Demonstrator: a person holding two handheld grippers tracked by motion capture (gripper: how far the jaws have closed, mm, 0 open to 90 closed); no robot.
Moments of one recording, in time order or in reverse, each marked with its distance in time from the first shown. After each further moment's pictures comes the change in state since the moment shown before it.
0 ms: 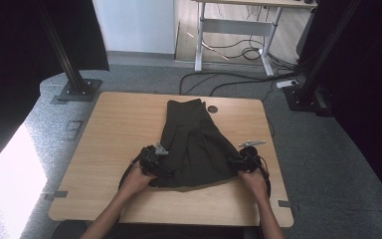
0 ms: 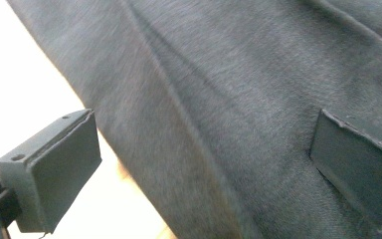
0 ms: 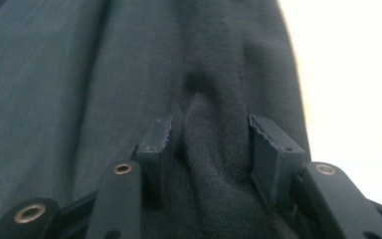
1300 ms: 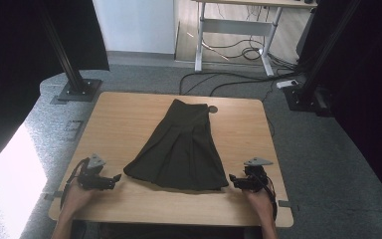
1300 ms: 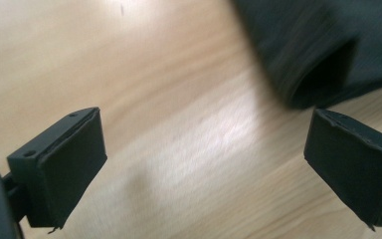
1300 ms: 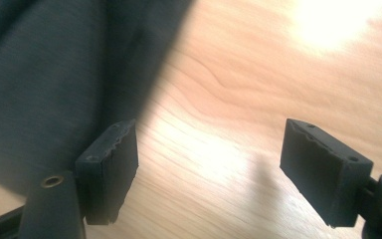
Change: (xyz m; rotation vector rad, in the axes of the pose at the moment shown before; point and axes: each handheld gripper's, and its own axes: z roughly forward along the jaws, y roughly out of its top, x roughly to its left) left arm 0.072 -0.135 -0.105 -0.077 0.135 -0.178; right arm 0.026 -0.050 -0.040 -0.088 -0.085 -0.038
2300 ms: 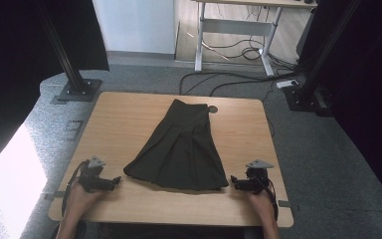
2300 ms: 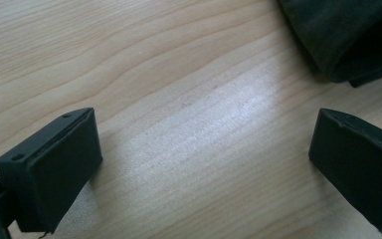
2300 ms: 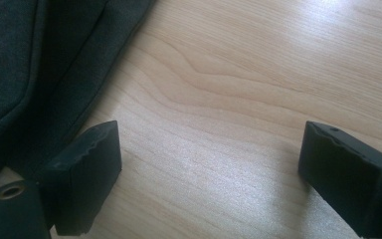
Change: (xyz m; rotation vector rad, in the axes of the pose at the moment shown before) left arm 0.005 -0.008 0.012 0.054 -0.001 -0.073; right arm -0.011 -0.015 0.014 -0.031 -0.036 -0.018
